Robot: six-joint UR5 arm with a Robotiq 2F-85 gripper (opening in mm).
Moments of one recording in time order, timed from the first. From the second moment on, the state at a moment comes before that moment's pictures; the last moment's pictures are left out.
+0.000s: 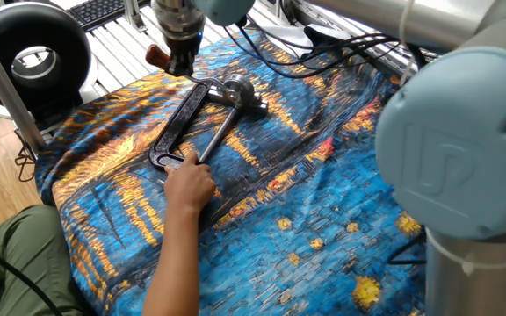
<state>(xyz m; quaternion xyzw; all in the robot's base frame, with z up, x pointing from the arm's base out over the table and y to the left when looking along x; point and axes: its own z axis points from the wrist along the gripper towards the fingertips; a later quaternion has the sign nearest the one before) 0.741 0.059 0.107 -0.23 0.96 -0.10 0.12</state>
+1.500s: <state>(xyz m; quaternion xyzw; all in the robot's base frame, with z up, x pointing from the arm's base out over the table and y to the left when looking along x) 0.766 0.063 0.039 -0.25 0.96 -0.06 0.09</state>
